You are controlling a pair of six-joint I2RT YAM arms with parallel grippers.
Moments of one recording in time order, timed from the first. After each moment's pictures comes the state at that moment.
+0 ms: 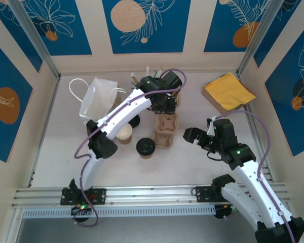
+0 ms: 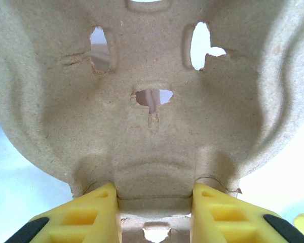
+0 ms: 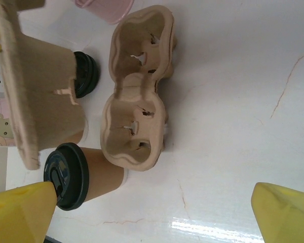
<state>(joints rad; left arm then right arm) -0.87 2.21 2.49 -1.41 -0.02 -0.70 0.31 0.68 0.67 -0.75 -0.27 0.69</state>
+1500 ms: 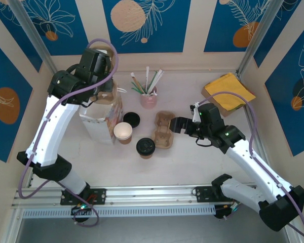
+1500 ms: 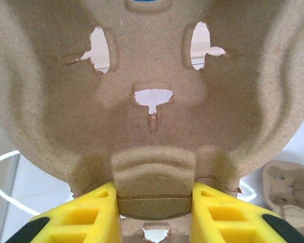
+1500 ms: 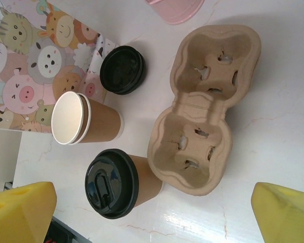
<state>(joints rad) -0.58 1.59 2.22 -1.38 -0.47 -0.29 0.50 0.96 0.90 -0.67 -0.24 0.64</state>
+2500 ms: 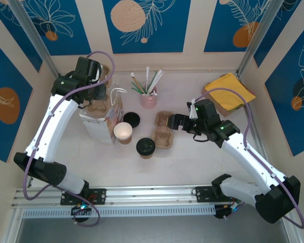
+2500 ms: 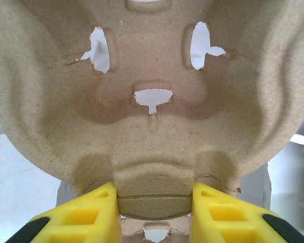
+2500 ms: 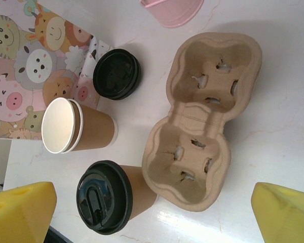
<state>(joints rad) -0.34 1.50 1.80 -1.20 -0.21 -0.16 0.48 1.05 0.93 -0.63 -0.25 0.61</state>
